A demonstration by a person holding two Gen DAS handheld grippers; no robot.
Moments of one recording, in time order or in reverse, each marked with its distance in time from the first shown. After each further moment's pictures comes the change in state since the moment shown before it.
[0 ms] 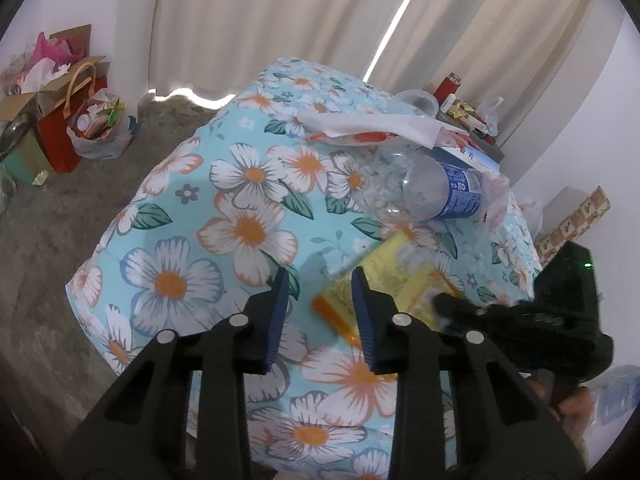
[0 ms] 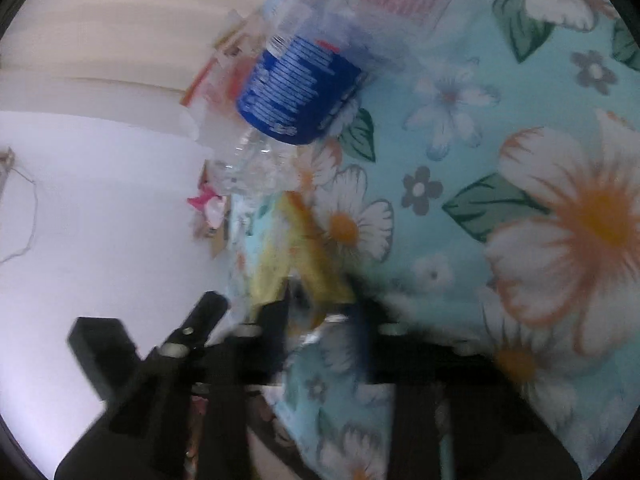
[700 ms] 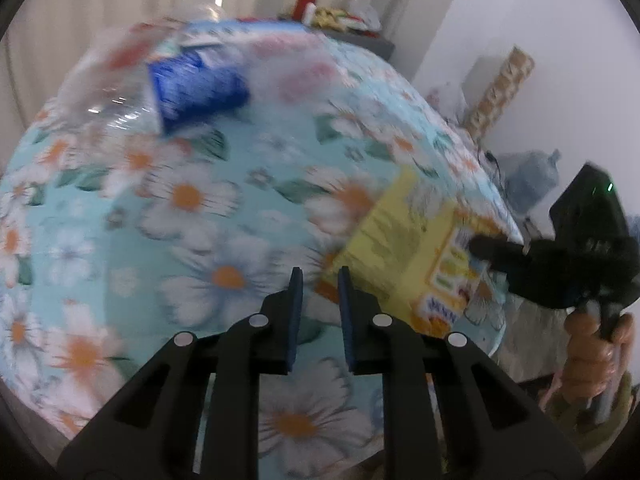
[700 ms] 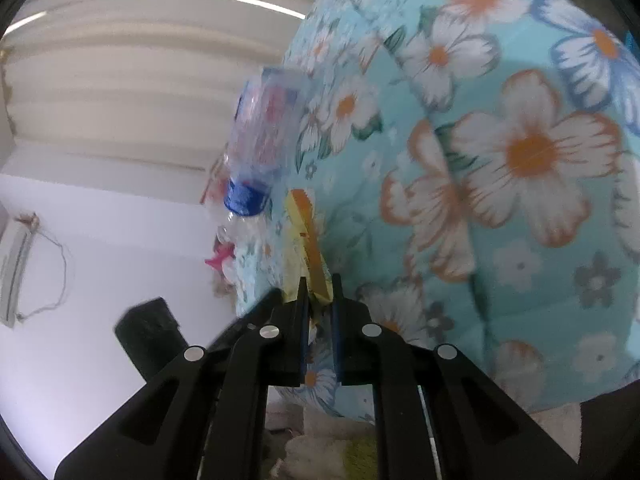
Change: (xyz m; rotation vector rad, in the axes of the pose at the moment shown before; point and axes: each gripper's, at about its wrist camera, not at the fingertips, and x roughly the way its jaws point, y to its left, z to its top) left arm 0.058 -0.168 -0.074 0.432 0.224 -0.200; right arm -0.191 -0.098 -0.044 0.138 -0.237 0.085
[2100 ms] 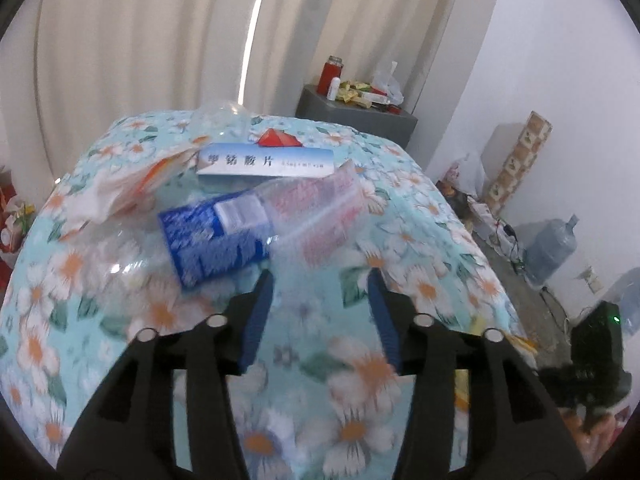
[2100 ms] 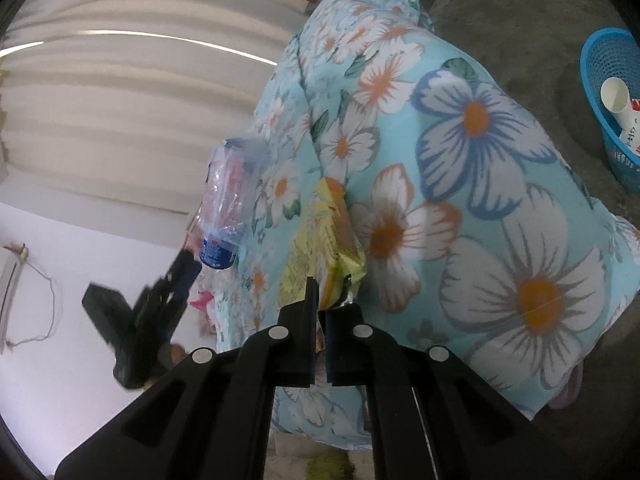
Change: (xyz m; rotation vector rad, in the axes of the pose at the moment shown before) left arm -0.016 0.016 0.085 -0.060 -0.266 0.081; right arm -0.030 -0.034 0.016 0.025 -0.137 -0.073
